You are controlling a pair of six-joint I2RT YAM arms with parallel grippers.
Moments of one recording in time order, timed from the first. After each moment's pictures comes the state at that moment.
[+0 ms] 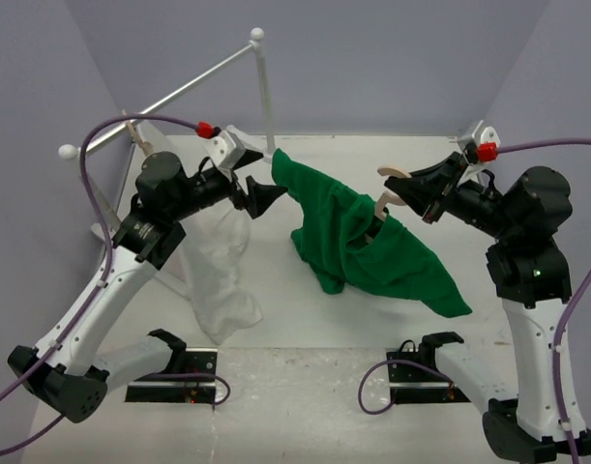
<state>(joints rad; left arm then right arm) -0.48 1.09 1.20 -0.11 0.52 0.03 0.14 0.89 1.40 -0.47 -0.81 0.11</state>
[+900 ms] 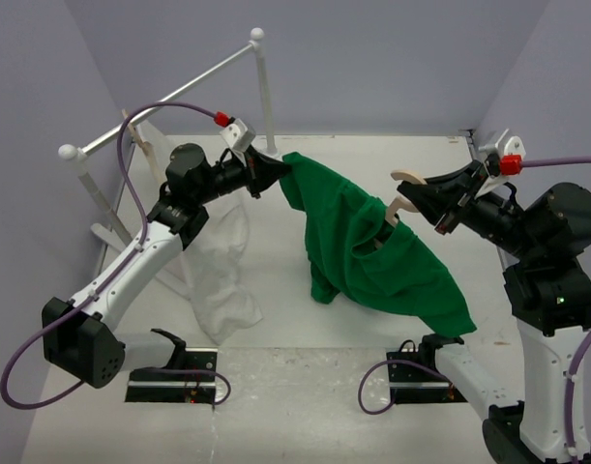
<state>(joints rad) -0.43 1.28 1.11 0.21 0.62 -0.19 0.14 0.84 1.51 -0.60 -0.74 0.10</state>
